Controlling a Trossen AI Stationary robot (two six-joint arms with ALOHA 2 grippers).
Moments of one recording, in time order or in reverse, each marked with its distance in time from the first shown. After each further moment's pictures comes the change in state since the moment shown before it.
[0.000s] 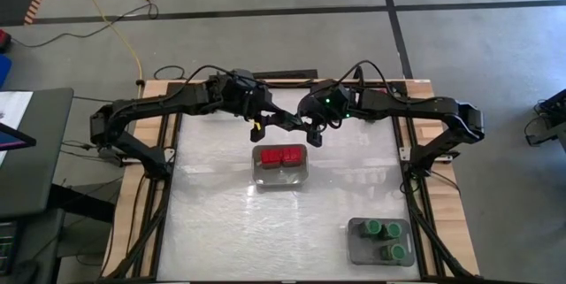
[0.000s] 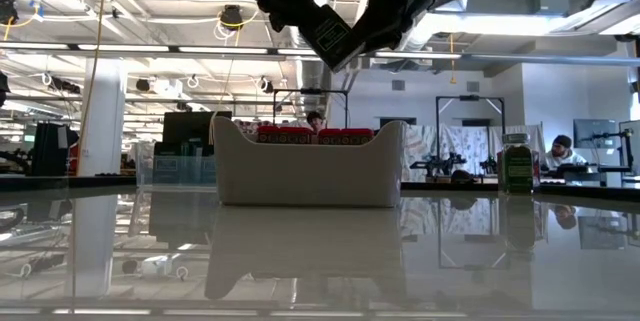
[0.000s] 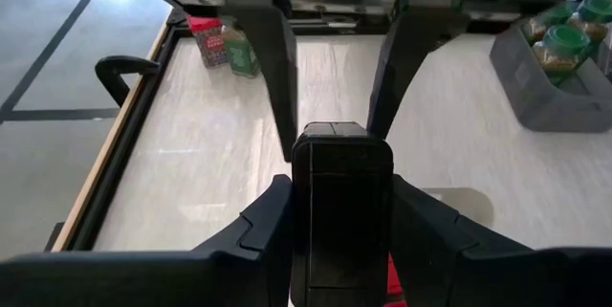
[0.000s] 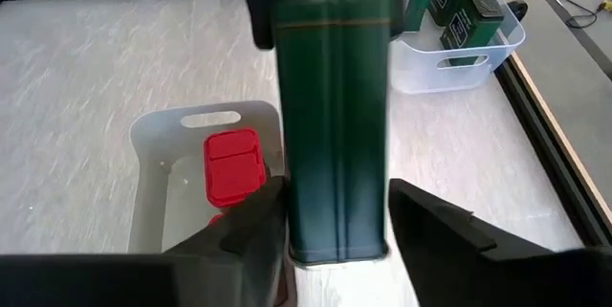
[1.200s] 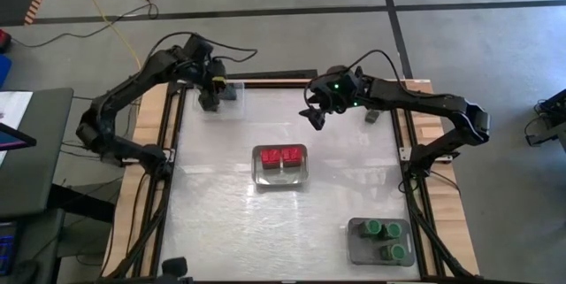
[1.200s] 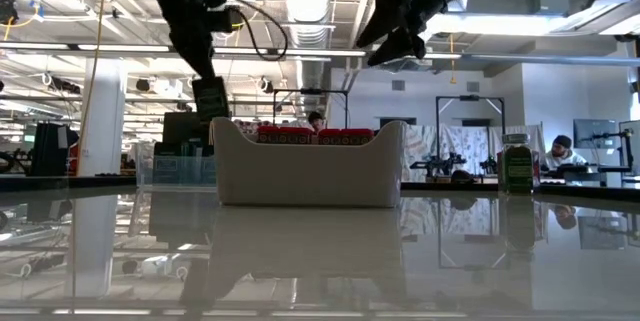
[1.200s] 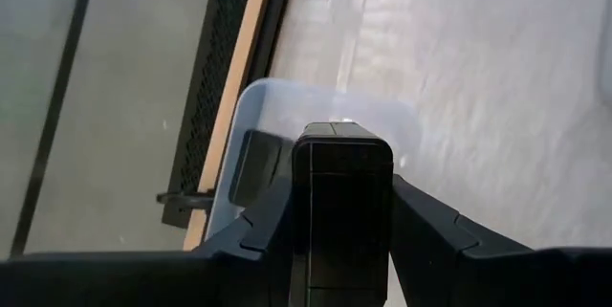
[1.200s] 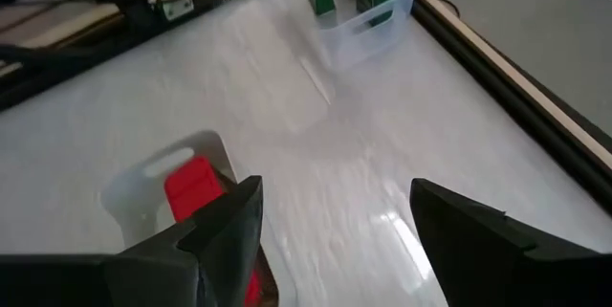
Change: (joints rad) left arm 0.556 -0.098 0.000 -0.581 -0.130 0.452; right arm -0.109 -0.053 0.000 -0.064 0.019 0.290
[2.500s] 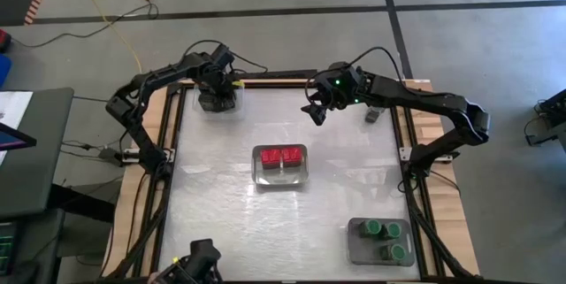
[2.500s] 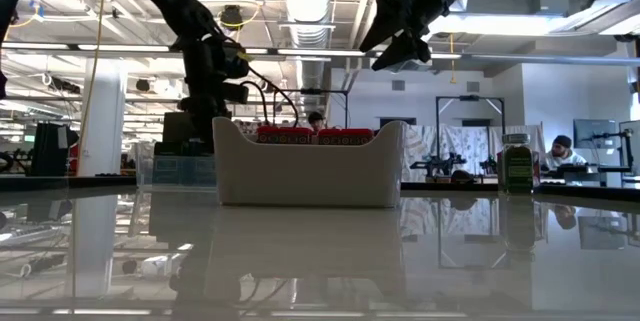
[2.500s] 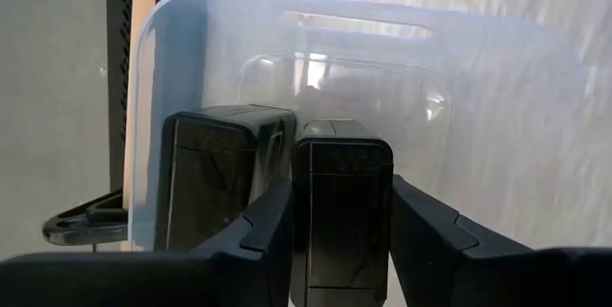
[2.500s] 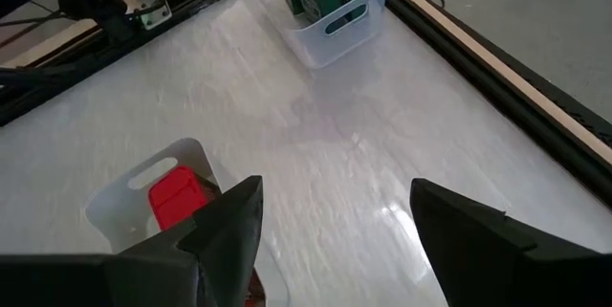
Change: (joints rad) left arm 0.037 0.342 -0.045 0.113 -0.046 0.124; right arm -0.039 0.000 0.000 -0.016 0.000 0.041
